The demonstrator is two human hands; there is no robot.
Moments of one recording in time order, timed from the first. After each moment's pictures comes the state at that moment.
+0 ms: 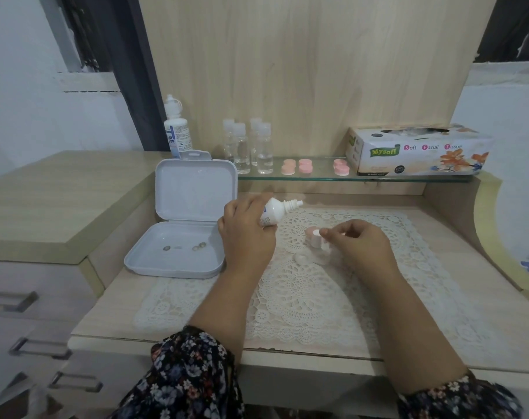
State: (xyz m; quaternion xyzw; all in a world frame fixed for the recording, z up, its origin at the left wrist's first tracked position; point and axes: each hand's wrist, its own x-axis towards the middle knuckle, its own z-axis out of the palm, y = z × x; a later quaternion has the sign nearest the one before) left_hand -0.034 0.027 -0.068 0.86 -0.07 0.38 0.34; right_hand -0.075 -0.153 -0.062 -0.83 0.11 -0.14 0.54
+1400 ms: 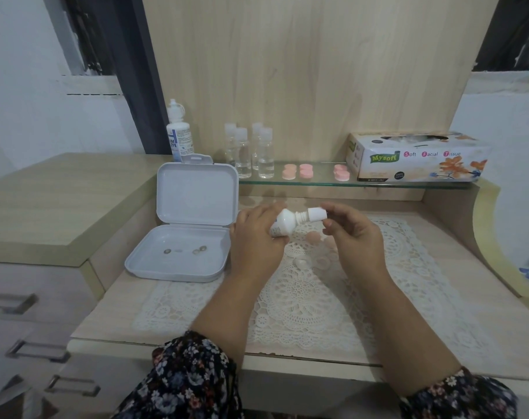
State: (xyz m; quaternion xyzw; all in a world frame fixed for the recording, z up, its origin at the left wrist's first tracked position) left_hand -0.037 0.023 -0.070 0.87 -0.12 0.32 0.36; right_hand -0.070 -0.137 -0.056 -0.71 -0.05 -0.25 0.66
